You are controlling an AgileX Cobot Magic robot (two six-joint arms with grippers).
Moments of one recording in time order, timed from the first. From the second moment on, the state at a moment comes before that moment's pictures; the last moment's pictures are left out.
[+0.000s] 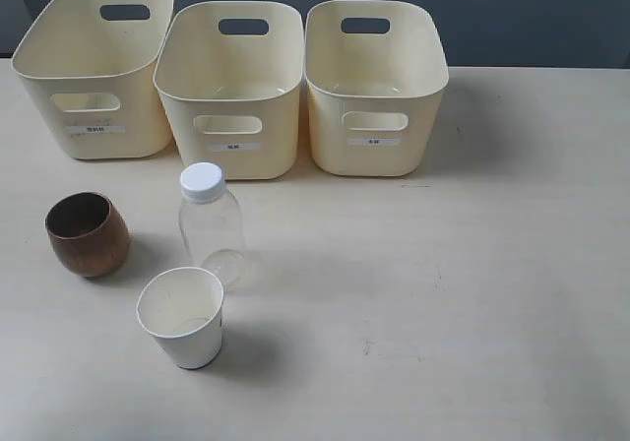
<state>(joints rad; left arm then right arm) 0.10 0.01 0.00 0.04 0.24 -0.15 -0.07 0.00 0.00 -0.07 0.09 0.00</state>
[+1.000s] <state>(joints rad) 0.10 0.01 0.00 0.04 0.24 -0.15 -0.07 0.00 0.00 -0.07 -0.06 0.00</state>
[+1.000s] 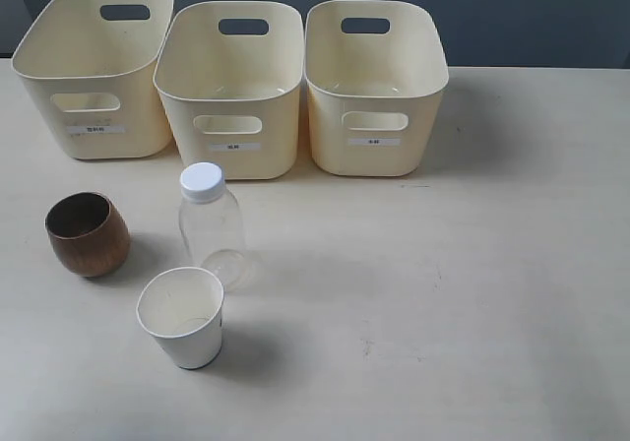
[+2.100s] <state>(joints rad) 0.10 0.01 0.00 0.04 0.24 -0.15 -0.06 0.06 -0.14 0.05 -0.18 0.51</state>
